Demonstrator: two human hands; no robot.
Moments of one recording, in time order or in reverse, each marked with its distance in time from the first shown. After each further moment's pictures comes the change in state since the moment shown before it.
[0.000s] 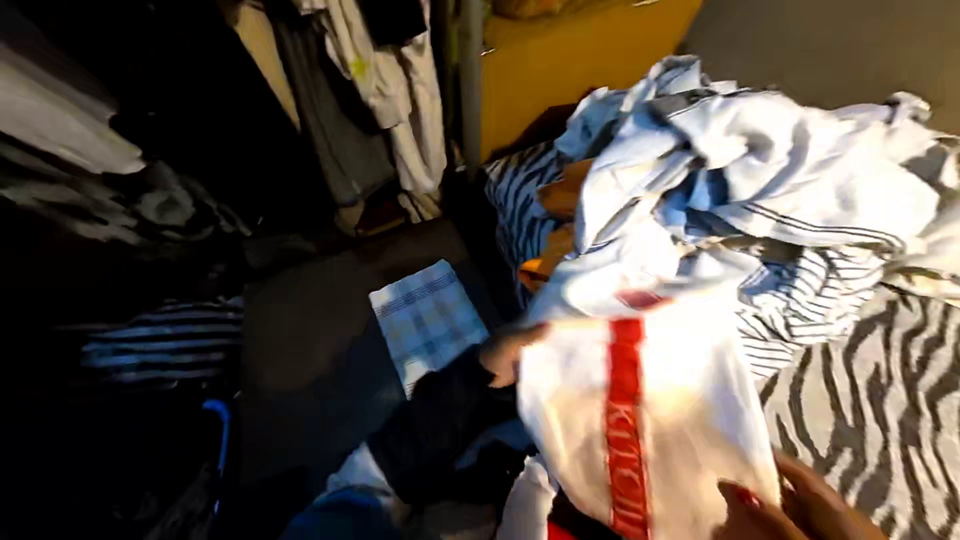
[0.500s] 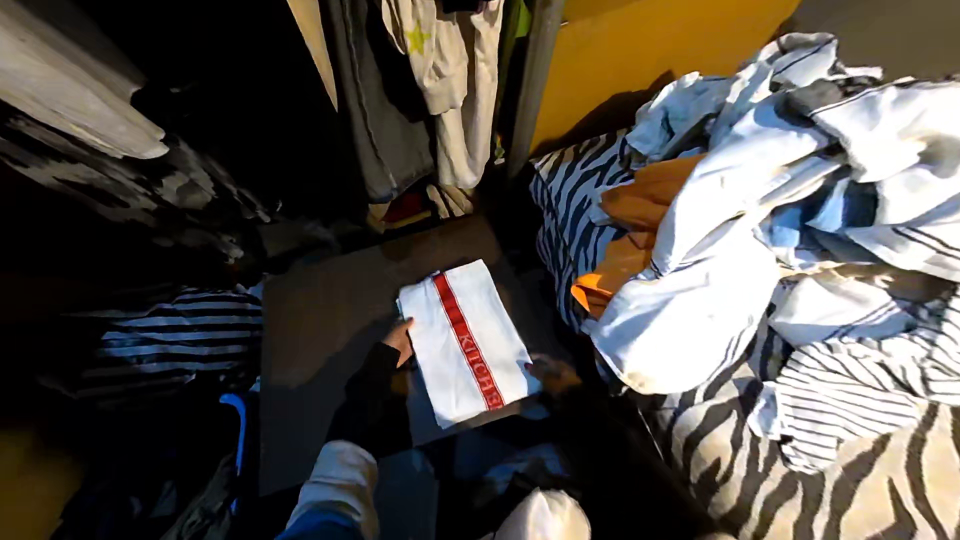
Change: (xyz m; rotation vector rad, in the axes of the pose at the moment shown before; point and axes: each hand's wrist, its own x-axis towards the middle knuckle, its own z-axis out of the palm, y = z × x) left_hand 0.004 -0.026 -0.293 0.096 0.711 -0.179; right_hand 0.209 0.115 0.231 -0.188 -0.467 0.309
